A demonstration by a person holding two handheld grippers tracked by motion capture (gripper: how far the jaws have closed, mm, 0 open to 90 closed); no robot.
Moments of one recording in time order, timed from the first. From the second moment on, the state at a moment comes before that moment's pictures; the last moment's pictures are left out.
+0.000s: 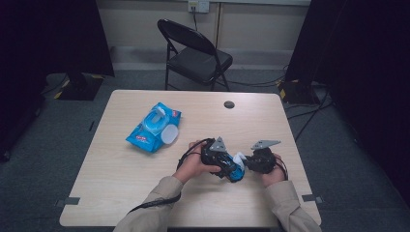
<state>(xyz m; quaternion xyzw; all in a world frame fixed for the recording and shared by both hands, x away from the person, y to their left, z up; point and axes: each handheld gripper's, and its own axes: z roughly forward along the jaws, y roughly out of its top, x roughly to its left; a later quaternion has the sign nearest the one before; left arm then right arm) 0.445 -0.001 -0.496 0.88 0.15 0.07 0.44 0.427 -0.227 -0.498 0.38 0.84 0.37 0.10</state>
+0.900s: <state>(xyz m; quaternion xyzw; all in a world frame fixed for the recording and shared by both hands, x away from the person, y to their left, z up) 0.446 -0.001 -0.495 0.88 0.15 0.06 0.44 0.466 -0.194 -0.500 0.37 0.84 0.38 0.09</state>
